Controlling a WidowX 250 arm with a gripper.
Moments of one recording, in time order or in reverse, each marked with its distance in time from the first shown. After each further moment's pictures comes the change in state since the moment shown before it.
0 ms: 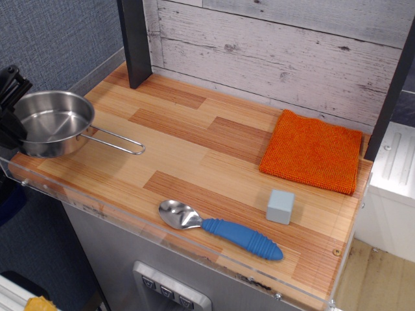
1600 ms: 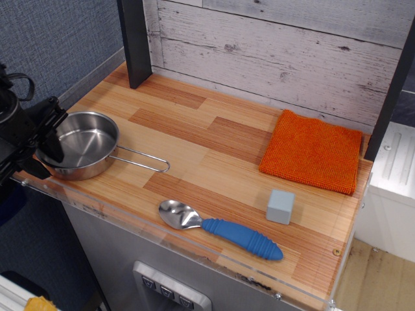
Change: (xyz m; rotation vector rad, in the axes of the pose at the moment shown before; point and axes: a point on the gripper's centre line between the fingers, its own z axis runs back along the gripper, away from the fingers) arm -0.032 -0.001 -0.039 0.104 0.070 0.035
